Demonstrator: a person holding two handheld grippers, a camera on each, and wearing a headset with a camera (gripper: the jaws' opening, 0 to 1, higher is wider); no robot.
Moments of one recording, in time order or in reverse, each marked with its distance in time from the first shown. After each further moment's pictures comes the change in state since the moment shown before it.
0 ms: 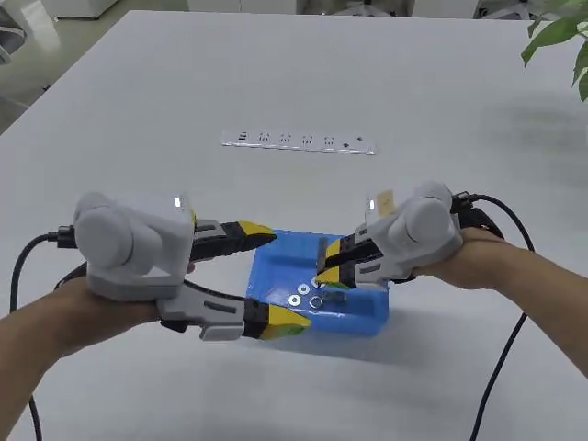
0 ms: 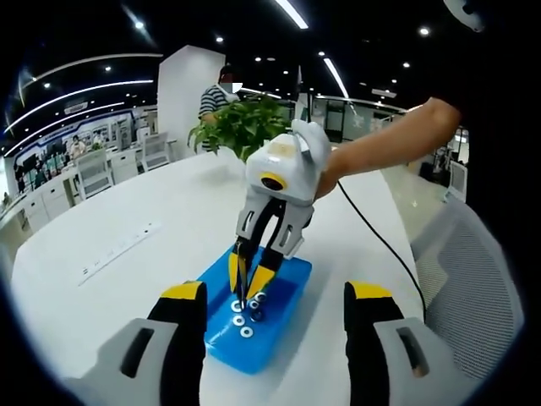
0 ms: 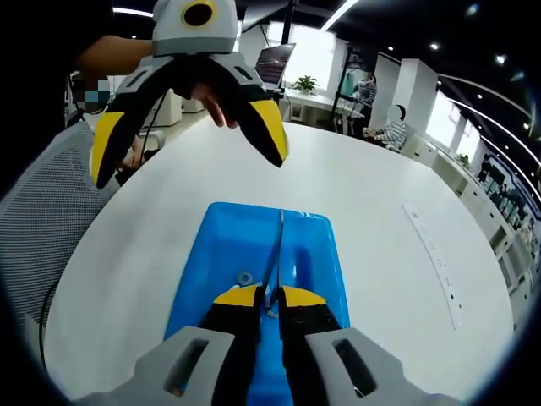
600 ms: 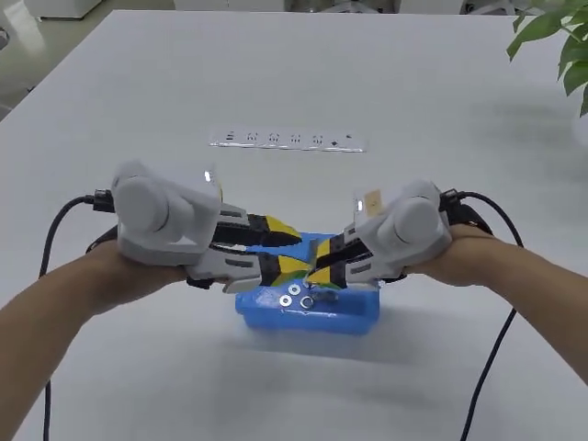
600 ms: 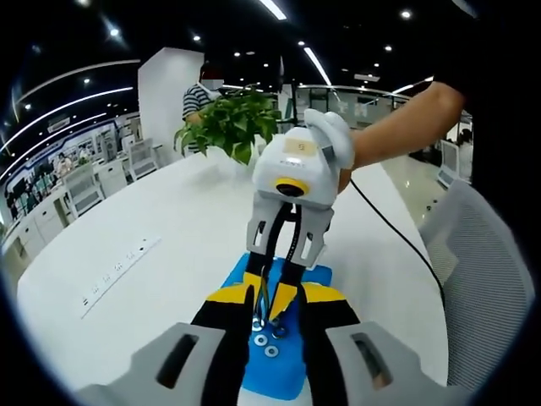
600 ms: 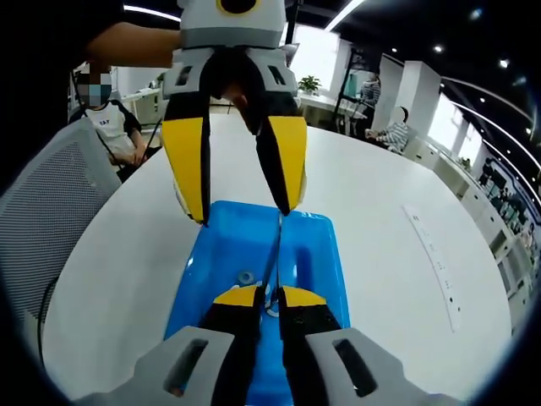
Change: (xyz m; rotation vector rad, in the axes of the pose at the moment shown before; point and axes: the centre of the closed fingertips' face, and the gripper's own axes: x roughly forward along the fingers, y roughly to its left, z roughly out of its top) left arm 0.028 0.020 0.005 0.104 0.043 -0.040; right arm 0.000 0.001 0.000 -0.020 0.003 0.004
